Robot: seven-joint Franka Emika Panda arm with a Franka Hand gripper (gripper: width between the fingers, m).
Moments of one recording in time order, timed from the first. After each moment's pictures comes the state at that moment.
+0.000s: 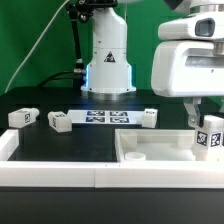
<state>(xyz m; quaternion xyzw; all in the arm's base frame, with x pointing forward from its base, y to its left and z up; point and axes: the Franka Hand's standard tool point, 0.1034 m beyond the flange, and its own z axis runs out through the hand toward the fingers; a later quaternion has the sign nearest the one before) 0.626 0.118 0.082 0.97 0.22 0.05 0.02</state>
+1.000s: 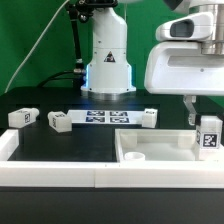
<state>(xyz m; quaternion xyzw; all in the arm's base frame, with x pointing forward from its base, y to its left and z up) 0.626 0.118 0.082 0.99 -0.09 0.06 0.00</state>
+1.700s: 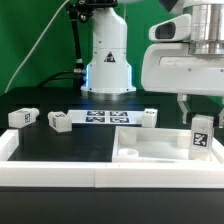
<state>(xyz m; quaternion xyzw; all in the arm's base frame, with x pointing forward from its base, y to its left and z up) 0.624 0.107 0.082 0.96 -0.29 0.07 -0.01</state>
